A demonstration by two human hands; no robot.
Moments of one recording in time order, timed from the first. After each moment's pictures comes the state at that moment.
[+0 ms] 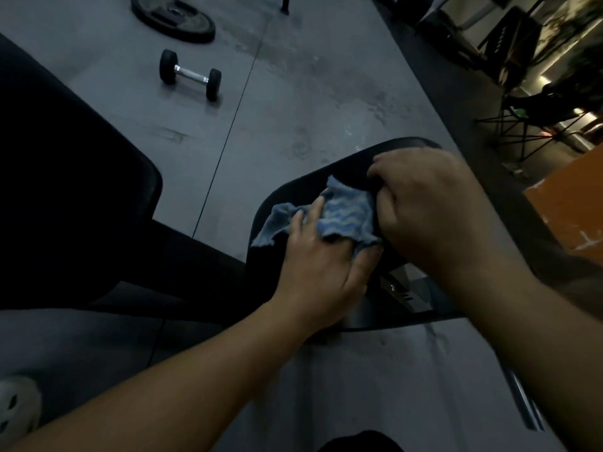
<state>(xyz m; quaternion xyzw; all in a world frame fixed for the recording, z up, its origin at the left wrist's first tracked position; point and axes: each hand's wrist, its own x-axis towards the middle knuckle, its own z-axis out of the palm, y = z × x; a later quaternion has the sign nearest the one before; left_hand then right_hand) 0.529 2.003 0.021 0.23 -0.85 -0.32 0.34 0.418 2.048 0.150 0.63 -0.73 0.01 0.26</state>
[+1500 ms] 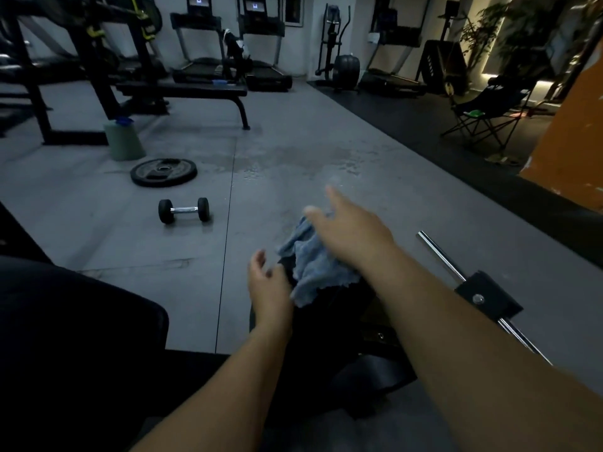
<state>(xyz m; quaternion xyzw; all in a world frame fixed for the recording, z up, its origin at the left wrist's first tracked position) 0.477 1.941 0.049 0.40 -0.52 -0.64 0.40 0.393 2.026 0.183 0.36 -0.91 0.21 -0.01</state>
